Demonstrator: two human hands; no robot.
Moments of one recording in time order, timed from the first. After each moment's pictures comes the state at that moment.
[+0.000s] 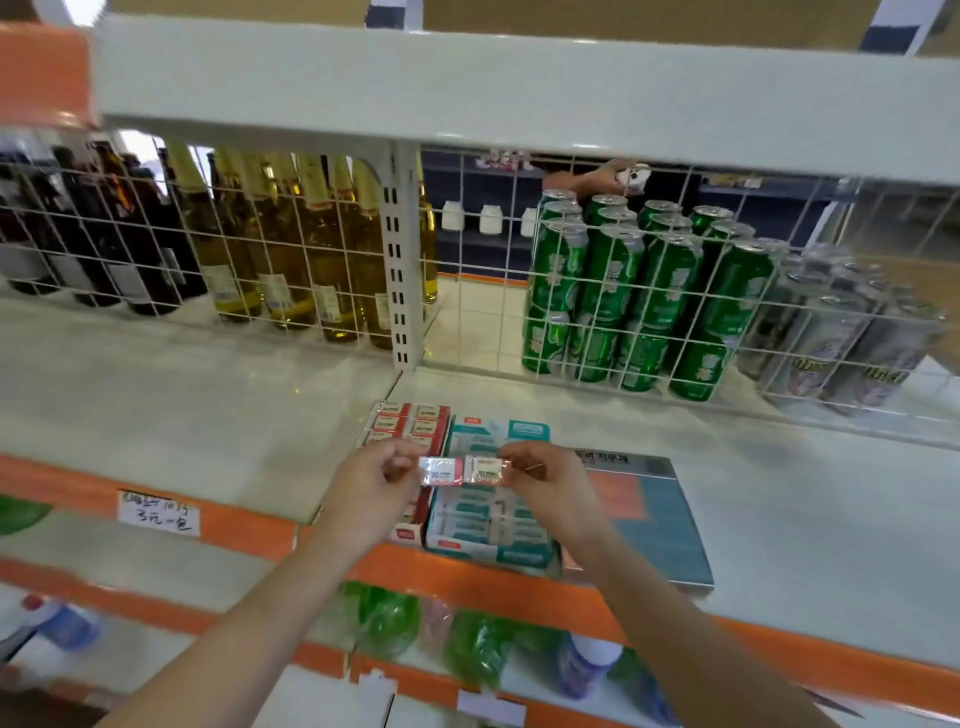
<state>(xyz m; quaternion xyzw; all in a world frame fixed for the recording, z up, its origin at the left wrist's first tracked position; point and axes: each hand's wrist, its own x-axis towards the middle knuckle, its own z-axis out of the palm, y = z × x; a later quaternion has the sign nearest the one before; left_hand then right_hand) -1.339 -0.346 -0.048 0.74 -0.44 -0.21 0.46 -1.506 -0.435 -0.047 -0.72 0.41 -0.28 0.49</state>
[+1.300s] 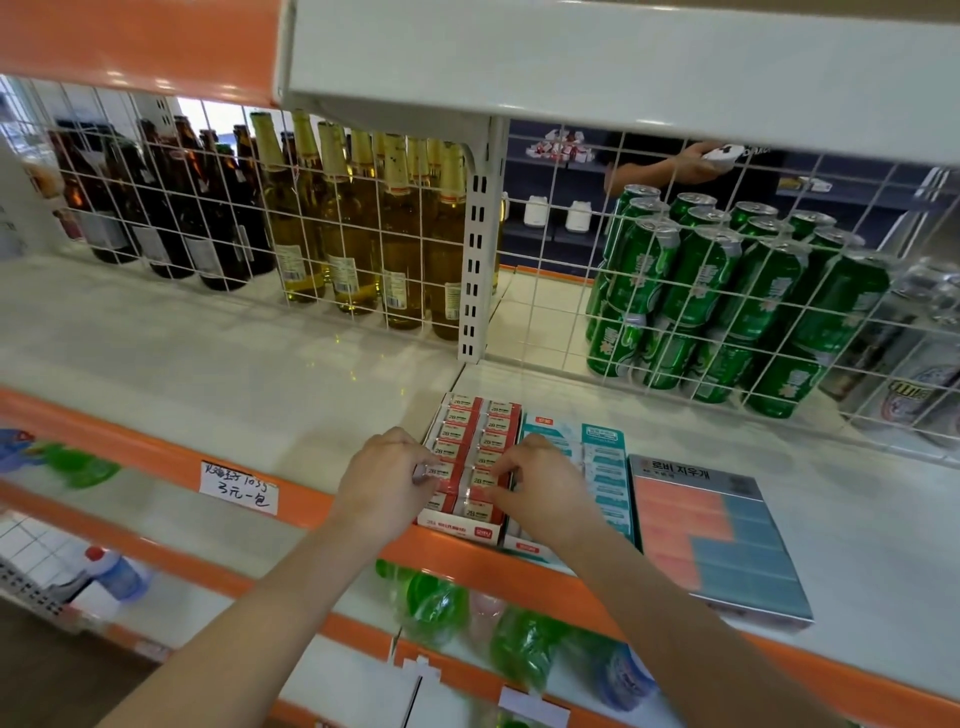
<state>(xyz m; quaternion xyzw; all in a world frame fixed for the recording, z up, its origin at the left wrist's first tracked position) -1.277 -0.325 -0.059 0.81 -0.54 -0.05 0.23 -1.426 -0.412 -0.050 -0.89 0.38 -0.15 0.22</state>
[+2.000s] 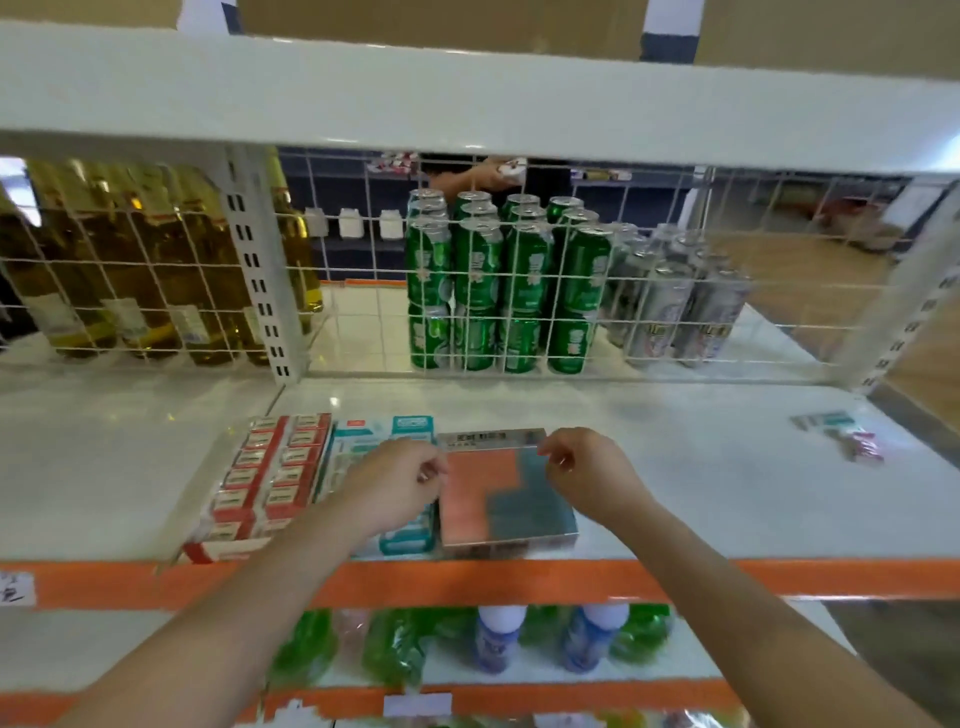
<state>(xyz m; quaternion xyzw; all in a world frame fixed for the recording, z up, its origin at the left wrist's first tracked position) -1.431 -0.400 -0.028 0.69 -0.68 -0.17 0.17 -1.638 -0.466 -0.036 -0.79 0.54 -0.19 0.20</state>
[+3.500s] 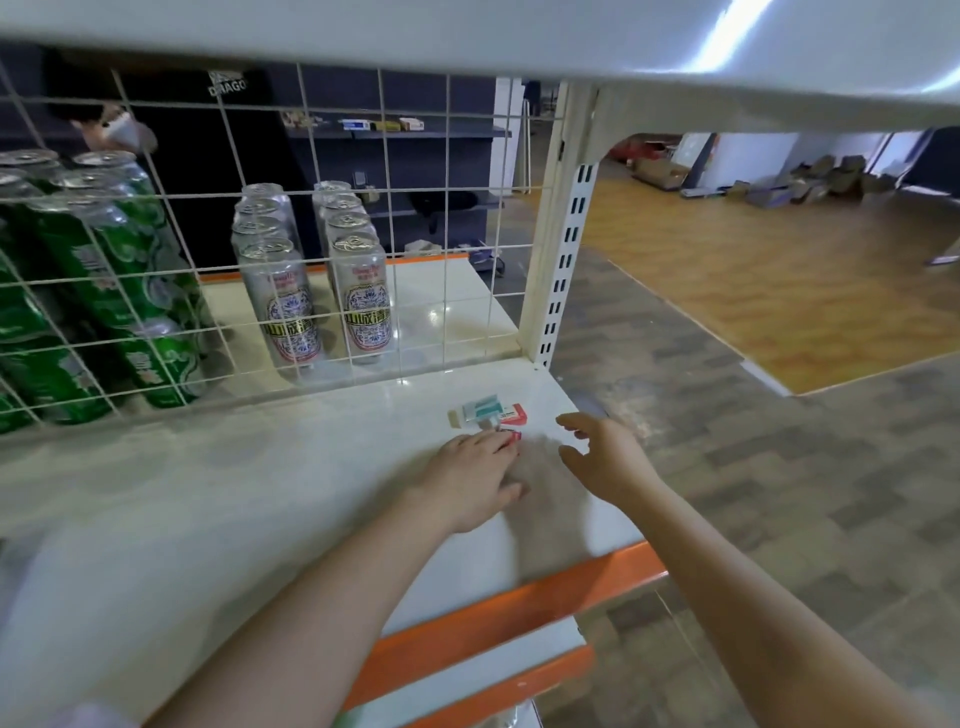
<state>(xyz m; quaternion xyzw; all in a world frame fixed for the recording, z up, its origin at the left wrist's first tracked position) -1.897 -0.615 -0.084 0.46 -0.88 -0.07 0.01 -2.072 -0.603 -0.067 -0.67 0.69 -0.19 0.19</state>
